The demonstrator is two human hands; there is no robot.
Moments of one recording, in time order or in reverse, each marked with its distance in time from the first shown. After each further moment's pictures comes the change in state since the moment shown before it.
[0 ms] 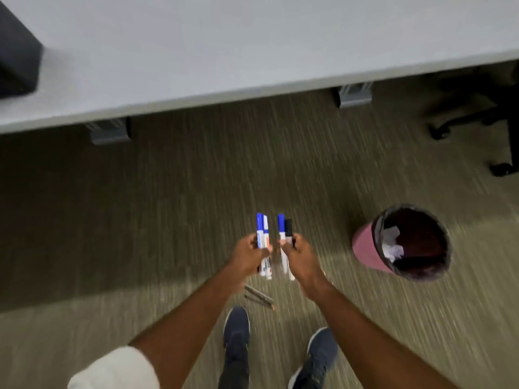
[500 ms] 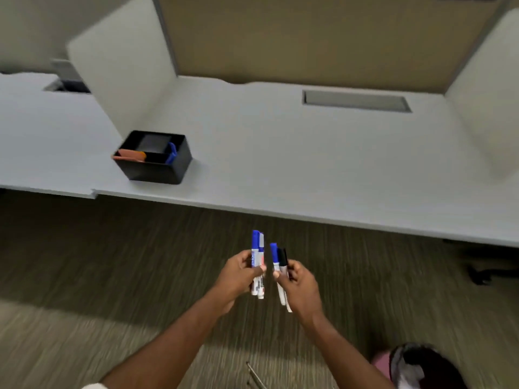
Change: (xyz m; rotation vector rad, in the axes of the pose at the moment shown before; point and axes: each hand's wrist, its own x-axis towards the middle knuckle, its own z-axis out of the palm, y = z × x) left_hand -0.135 0.160 -0.106 -0.226 0.243 0.262; right_hand -0.067 -0.219 0.009 -0.089 -0.268 -0.384
